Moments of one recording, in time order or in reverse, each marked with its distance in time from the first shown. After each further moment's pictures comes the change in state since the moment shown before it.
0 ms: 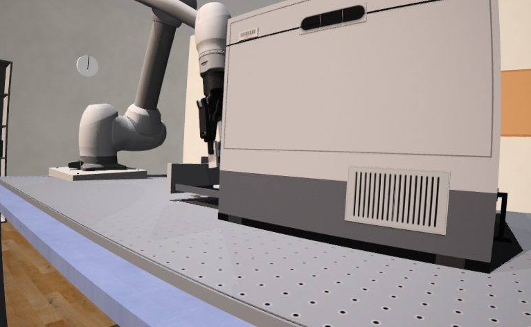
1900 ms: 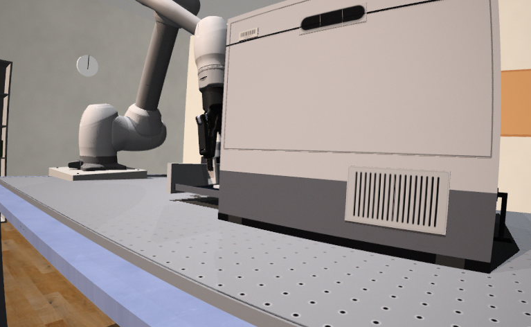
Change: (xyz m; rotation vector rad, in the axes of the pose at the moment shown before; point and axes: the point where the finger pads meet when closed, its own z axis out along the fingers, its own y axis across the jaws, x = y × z) arm -0.007 0.000 0.040 0.000 0.000 0.000
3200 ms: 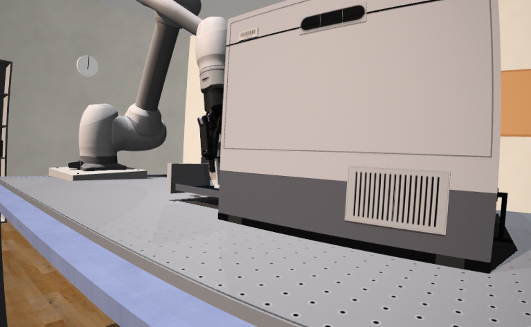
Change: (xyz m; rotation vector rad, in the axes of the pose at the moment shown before) arm 0.007 0.000 0.004 0.000 0.000 0.000
